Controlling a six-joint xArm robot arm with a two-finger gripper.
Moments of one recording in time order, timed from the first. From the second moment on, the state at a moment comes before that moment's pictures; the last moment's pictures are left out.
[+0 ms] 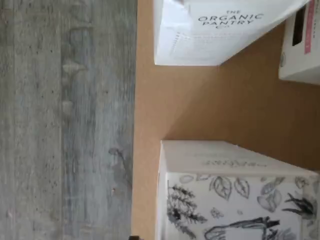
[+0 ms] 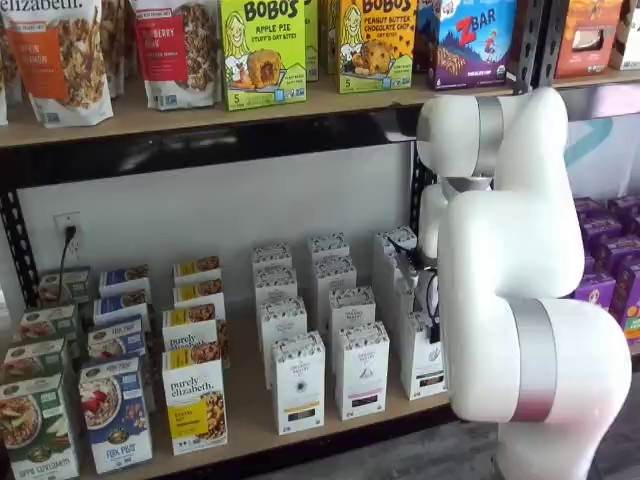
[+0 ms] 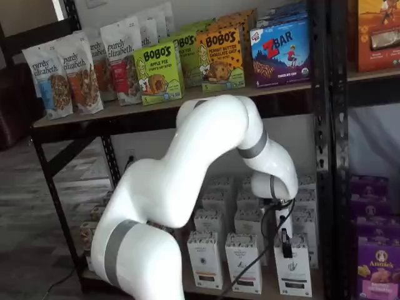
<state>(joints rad) -0.32 1.09 -1.63 -0.10 0.49 -1.80</state>
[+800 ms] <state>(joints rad) -0.32 1.10 -1.63 -0.29 0.46 -1.64</state>
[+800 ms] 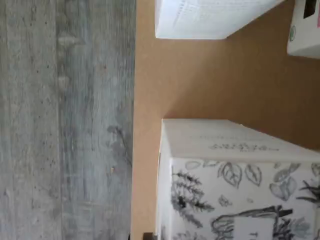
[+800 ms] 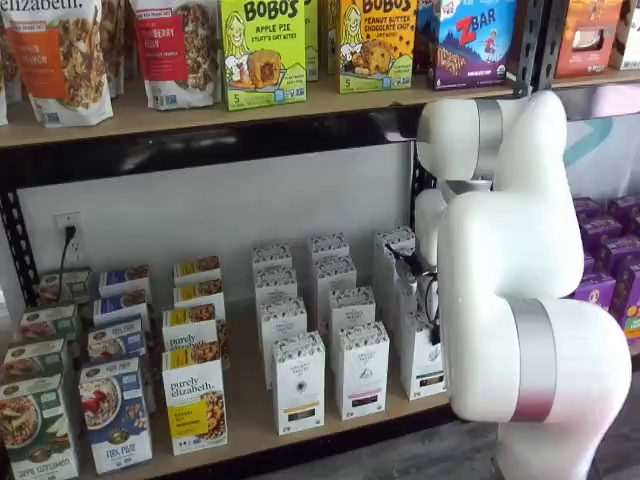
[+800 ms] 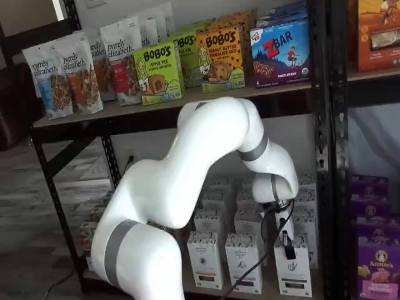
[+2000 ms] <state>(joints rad) -0.32 1.09 -1.64 -0.37 0.51 -1.56</state>
